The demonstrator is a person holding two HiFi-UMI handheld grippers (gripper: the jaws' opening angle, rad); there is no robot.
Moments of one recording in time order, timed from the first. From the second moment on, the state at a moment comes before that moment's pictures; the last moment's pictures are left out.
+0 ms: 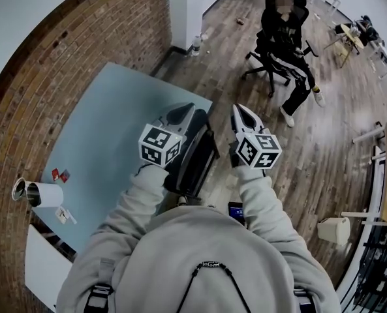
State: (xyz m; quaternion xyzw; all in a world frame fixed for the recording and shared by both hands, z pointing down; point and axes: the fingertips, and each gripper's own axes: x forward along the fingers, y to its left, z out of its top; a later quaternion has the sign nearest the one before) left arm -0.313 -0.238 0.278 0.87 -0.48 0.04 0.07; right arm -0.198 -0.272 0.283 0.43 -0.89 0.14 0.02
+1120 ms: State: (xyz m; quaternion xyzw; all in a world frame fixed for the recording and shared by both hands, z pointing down) left arm -0.337 -0.233 0.598 0.77 -0.39 0.29 0.42; right arm -0.264 -0.216 0.784 0.36 -0.71 0.52 0.32
